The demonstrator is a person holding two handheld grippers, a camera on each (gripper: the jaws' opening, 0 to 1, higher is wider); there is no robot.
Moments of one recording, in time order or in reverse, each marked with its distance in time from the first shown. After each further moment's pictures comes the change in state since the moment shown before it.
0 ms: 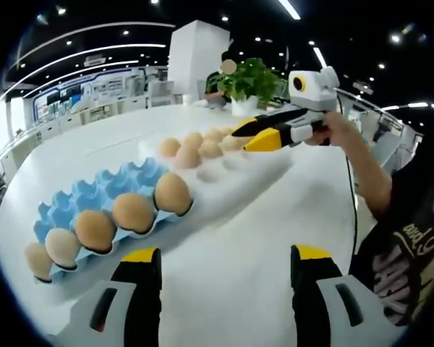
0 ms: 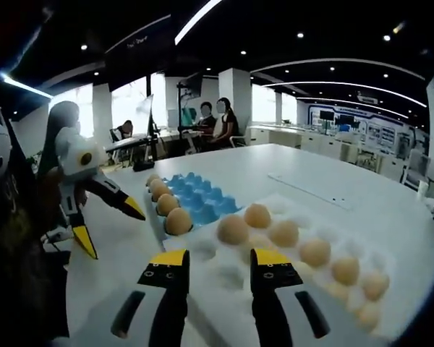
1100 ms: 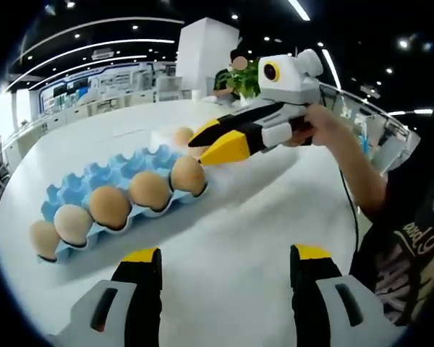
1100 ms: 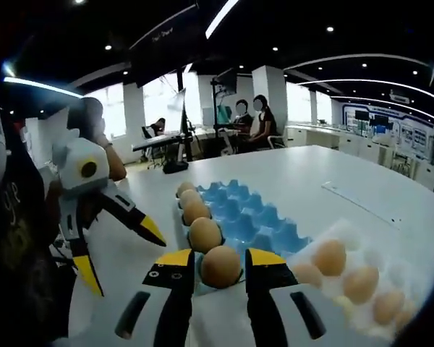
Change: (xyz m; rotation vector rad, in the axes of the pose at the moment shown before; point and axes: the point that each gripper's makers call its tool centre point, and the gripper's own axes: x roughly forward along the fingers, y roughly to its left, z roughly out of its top) left arm -0.006 0.016 -0.013 -0.038 0.014 0.025; right arm 0.083 0.054 0.027 -0.042 -0.003 0.224
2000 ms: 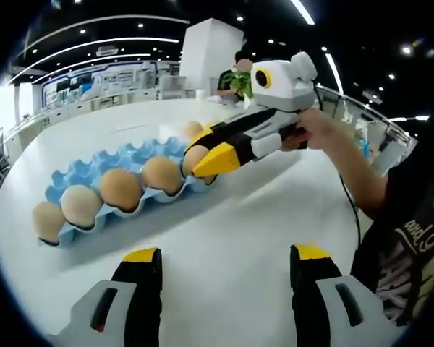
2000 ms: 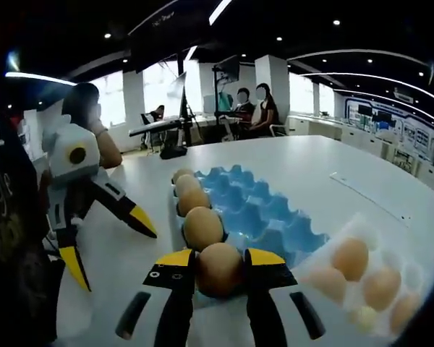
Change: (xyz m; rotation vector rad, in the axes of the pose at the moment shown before) left arm -0.005 0.019 -0.014 -0.035 -0.005 0.000; right arm 0.042 -0.007 -0.017 -0.005 0.072 0.007
